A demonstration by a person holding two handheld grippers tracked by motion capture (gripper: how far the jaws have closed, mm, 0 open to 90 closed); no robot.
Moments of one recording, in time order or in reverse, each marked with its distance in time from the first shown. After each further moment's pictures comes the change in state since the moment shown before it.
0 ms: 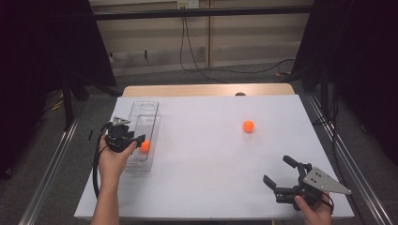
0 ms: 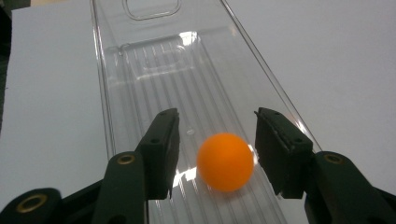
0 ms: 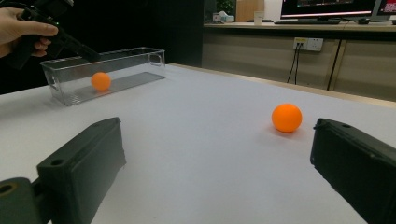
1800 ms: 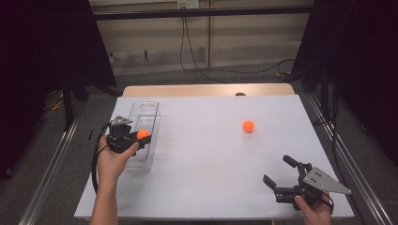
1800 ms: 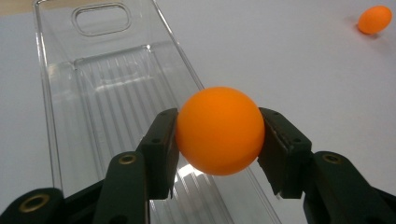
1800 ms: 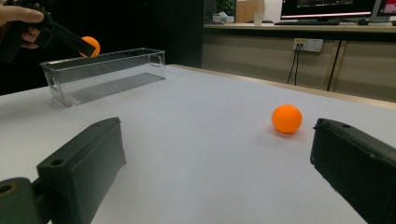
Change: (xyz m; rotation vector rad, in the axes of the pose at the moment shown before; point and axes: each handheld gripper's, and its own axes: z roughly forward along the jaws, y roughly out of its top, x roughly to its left) left arm -0.015 0.008 -0.018 -0.025 -0.130 0.008; right arm 0.000 0.001 0.001 -0.006 0.000 -0.003
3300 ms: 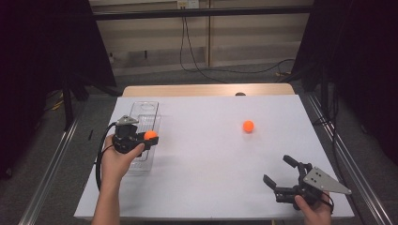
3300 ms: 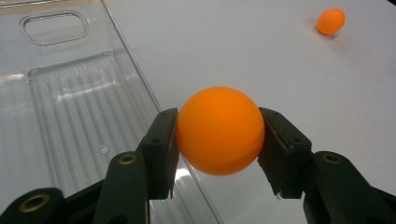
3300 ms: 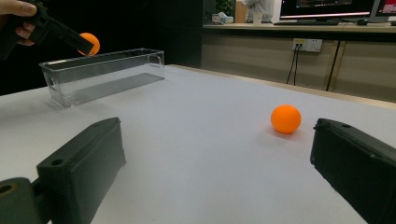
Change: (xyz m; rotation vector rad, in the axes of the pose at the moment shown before) left arm -0.018 0.007 -0.001 0.009 -0.088 0.029; right arm 0.000 0.000 0.000 0.000 -0.002 0.001
